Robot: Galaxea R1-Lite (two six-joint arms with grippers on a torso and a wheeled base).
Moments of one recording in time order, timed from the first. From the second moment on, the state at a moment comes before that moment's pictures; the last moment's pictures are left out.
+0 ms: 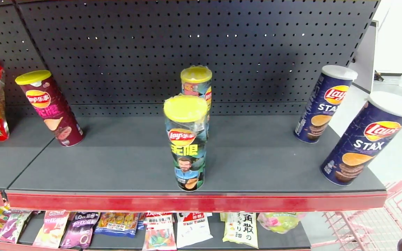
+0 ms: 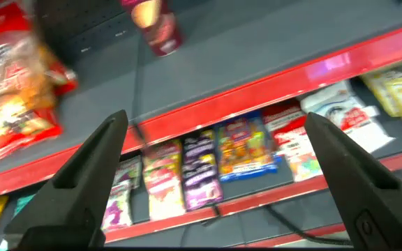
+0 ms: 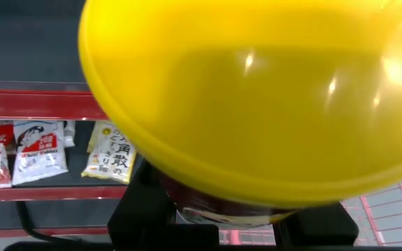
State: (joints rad) left arm -0.36 0.22 -0.46 0.36 0.30 0.33; right arm 0.02 0.40 -0.42 0.21 -0.11 -0.08
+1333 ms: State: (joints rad) left arm -0.36 0.21 -0.45 0.36 0.29 0.33; right arm 0.03 0.30 -0.38 0.21 -0.07 -0.08
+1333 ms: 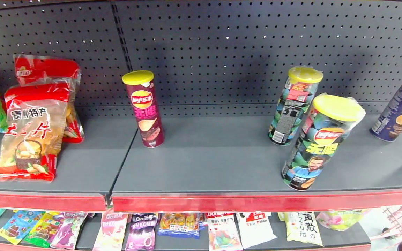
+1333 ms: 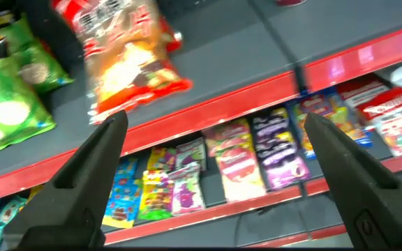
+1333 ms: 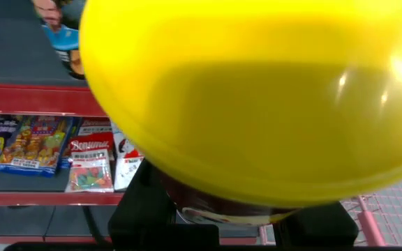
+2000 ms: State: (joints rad) left arm -0.36 0.21 -0.46 0.36 0.30 0.33; right arm 0.03 0.27 -0.37 0.21 -0.07 -0.08
